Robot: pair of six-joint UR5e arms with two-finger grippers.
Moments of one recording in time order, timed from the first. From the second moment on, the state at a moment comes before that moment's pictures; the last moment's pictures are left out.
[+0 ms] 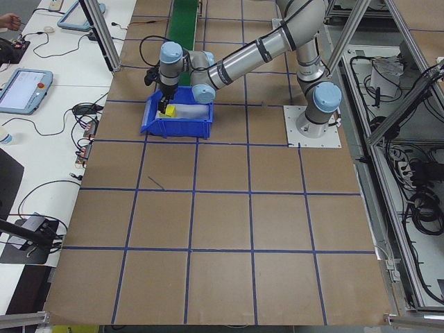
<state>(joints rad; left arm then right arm) -1.38 -2.05 -1.66 -0.81 1.50 0.51 1.35 -1.38 1.57 -1.75 -1.45 -0.09</state>
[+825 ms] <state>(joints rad) -1.38 -2.05 -1.64 -0.75 1.50 0.52 1.20 -1.18 1.55 -1.87 -1.32 -0.30</state>
